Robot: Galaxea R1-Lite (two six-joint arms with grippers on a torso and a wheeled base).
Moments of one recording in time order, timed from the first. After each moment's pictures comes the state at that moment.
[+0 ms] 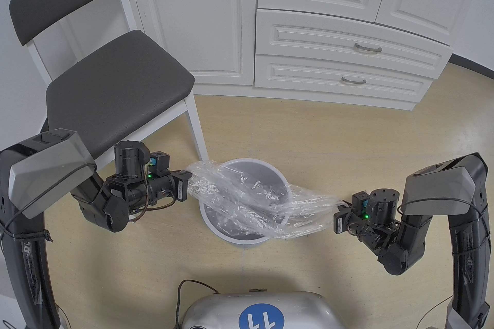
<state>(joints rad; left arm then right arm) -0.24 2.26 -0.93 -0.98 -0.28 0.08 0.34 2.44 -0.58 -1.55 -0.17 -0.07</state>
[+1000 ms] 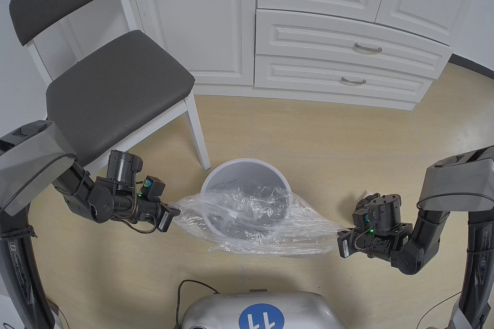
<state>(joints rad) -0.19 2.17 -0.91 -0.46 -0.37 0.37 0.36 2.28 -0.48 -1.18 -0.06 -0.07</state>
